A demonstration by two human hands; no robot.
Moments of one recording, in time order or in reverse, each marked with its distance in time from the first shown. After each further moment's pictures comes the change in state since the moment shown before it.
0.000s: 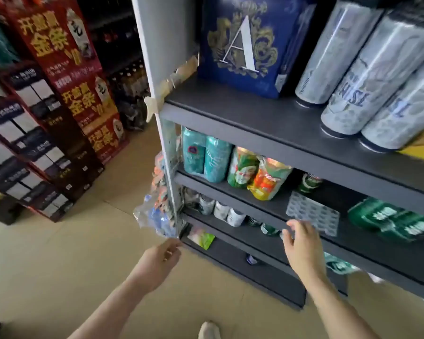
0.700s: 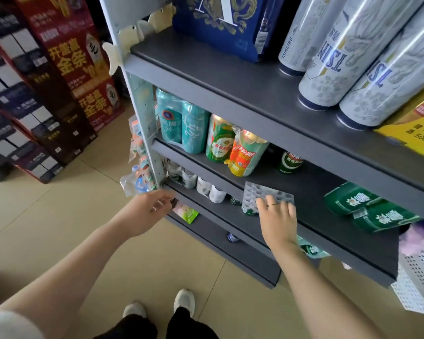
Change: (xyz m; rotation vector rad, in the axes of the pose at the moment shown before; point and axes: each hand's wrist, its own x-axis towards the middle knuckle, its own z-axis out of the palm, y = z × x) left_hand 0.021 0.056 0.017 0.117 0.068 0.119; right_hand 0.020 0.026 0.000 -0.571 -0.005 -0.409
